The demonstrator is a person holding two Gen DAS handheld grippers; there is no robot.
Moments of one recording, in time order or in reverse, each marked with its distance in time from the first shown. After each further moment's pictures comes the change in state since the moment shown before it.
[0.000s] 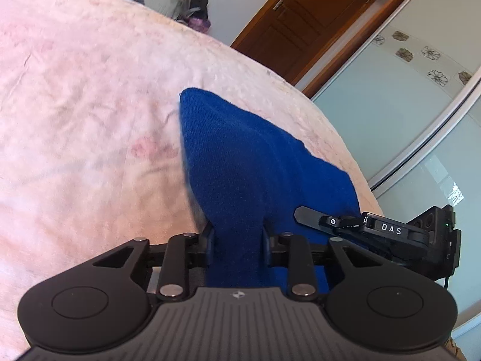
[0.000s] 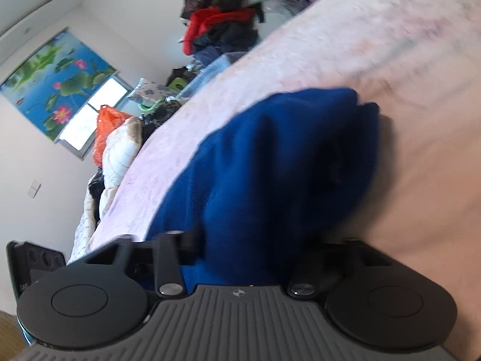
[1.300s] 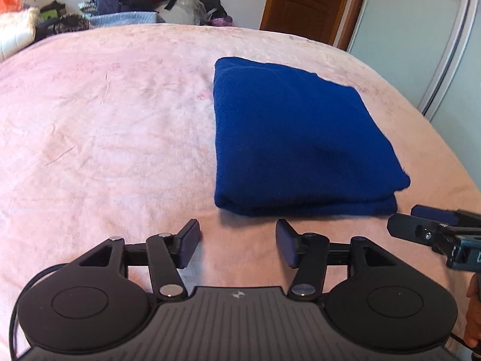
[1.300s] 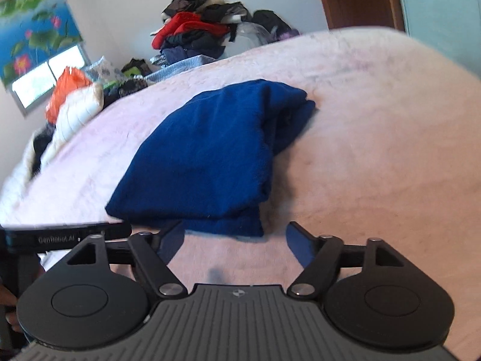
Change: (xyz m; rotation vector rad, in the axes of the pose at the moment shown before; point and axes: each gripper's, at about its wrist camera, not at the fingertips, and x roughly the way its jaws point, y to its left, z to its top) left arm -0.084 -0.044 -0.095 0.298 0.059 0.373; right arm -0.090 0.108 -0.153 -0.307 -0.100 -0.396
